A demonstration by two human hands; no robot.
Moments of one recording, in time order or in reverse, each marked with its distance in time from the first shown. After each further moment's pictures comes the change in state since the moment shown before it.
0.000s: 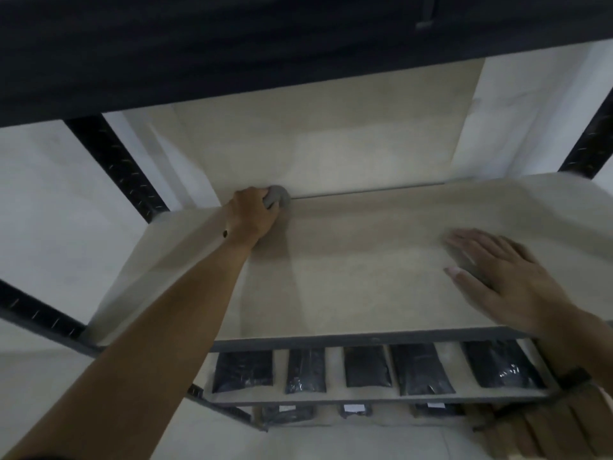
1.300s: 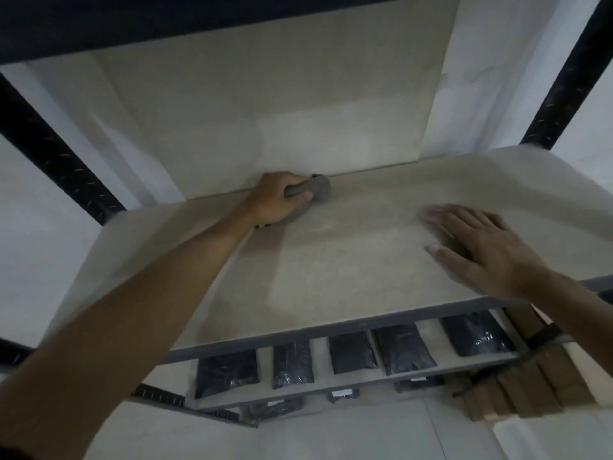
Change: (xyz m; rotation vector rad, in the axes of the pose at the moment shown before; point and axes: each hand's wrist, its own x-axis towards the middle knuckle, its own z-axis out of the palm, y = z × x) left_hand 0.009 0.064 0.018 -0.293 -0.381 0.486; right_hand 0.003 0.008 0.001 0.013 0.020 -0.054
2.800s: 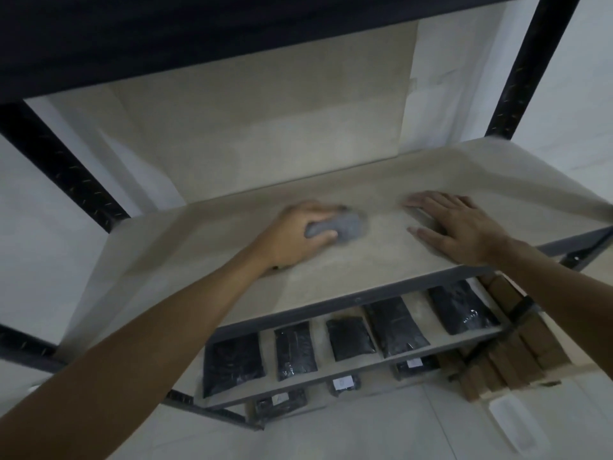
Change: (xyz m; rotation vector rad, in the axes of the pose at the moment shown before) left_hand -0.074 0.065 0.016 -0.160 -0.055 0.375; right_hand 0.001 -0.001 0.003 -0.001 0.000 0.023
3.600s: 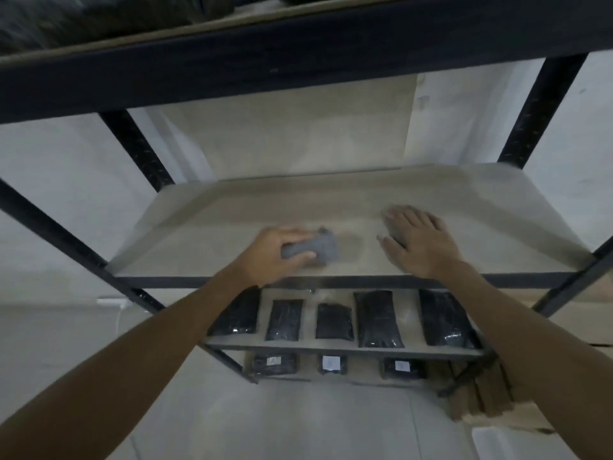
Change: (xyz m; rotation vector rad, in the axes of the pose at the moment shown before) left_hand -0.044 0.098 0.023 -0.026 0.138 -0.299; right_hand -0.004 0.003 -0.001 0.046 -0.079 -0.015
